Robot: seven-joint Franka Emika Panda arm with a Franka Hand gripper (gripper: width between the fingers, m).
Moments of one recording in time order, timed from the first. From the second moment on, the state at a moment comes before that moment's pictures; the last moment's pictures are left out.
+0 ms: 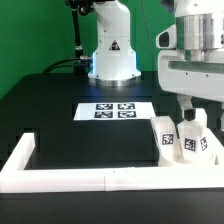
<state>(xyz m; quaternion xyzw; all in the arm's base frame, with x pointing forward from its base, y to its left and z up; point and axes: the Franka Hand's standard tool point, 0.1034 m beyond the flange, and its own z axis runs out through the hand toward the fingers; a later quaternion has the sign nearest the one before) 0.654 0.102 0.100 -0.87 0.49 -0.05 0.05</state>
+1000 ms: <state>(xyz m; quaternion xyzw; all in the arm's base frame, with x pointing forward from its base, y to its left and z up) 0.651 0.105 0.105 -1.00 0.01 -0.03 0.00</state>
